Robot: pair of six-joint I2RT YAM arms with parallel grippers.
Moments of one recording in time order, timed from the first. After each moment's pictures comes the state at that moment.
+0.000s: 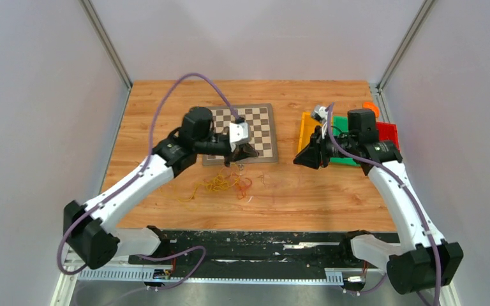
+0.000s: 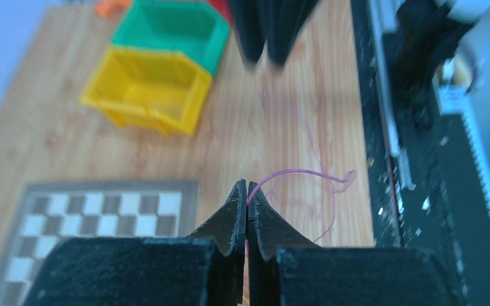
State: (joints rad) left arm -0.67 1.29 1.06 -0.22 0.76 0.43; right arm 0.19 1.09 1.14 -0.74 -0.95 -0.22
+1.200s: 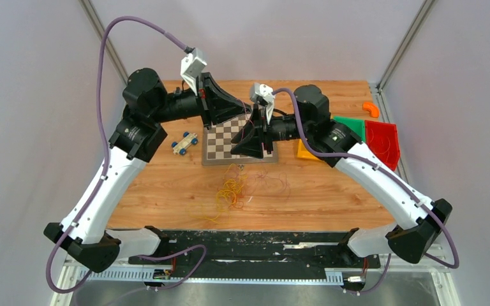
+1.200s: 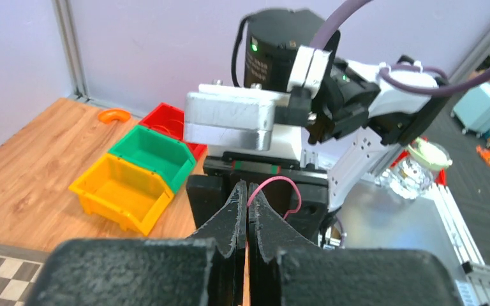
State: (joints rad) left arm -0.56 1.24 1.61 -0.23 0.86 -0.31; right arm 0.74 1.35 1.49 -0.31 -0.85 0.05
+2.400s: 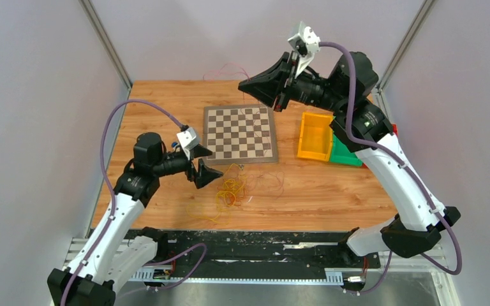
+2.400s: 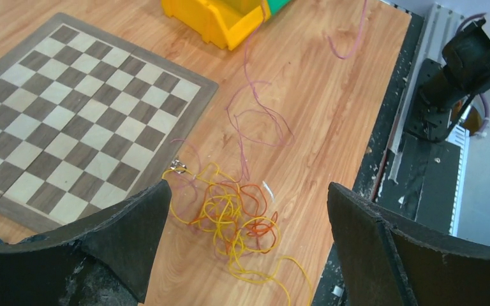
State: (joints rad) left arm -0.28 0.82 0.75 -0.28 0.81 0.10; right arm 0.68 1.40 1.83 -0.23 -0.63 0.16
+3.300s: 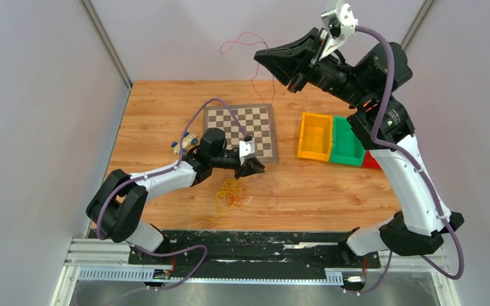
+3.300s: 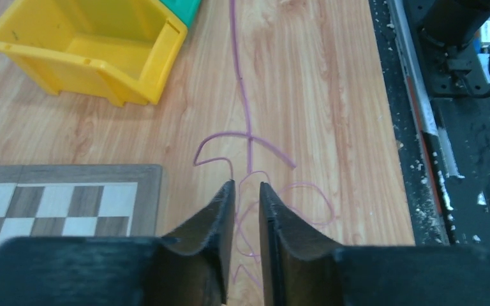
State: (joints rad) left arm -0.66 1.50 0.81 0.31 0.83 0.32; right arm 0.65 1.43 2.05 -0.26 -0.52 0.13
